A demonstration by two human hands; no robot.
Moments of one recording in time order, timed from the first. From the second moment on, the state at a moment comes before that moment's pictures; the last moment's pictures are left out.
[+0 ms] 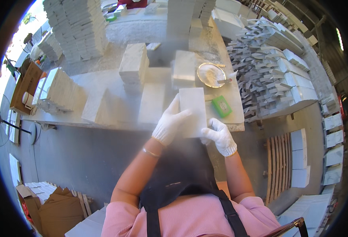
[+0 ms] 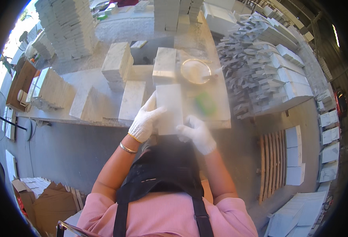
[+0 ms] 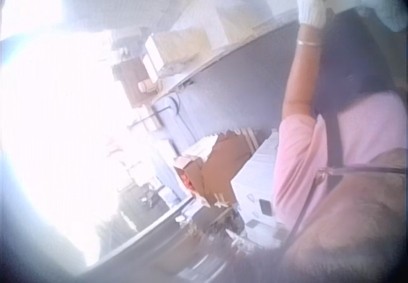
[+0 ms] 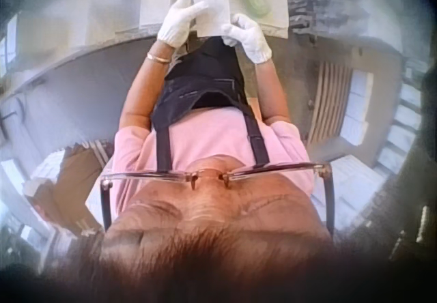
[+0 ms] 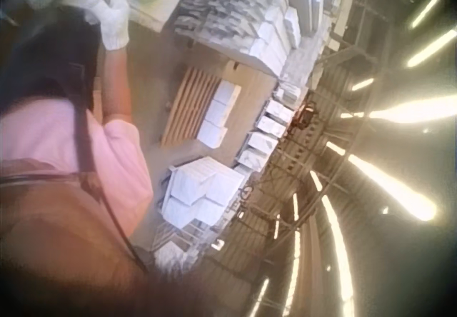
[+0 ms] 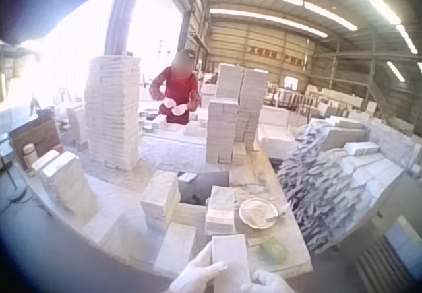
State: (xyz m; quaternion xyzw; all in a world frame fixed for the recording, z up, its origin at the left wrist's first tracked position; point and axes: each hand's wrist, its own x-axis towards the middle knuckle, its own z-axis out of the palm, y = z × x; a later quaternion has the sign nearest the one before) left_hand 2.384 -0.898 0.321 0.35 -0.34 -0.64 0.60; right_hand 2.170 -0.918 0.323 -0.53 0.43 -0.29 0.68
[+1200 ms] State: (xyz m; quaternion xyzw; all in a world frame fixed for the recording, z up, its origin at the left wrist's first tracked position) left_hand 2.364 -0.850 0.285 0.24 -0.21 -0.75 0.58; right_hand 2.162 -0.881 0.329 -0.50 0.46 -0.34 0.65
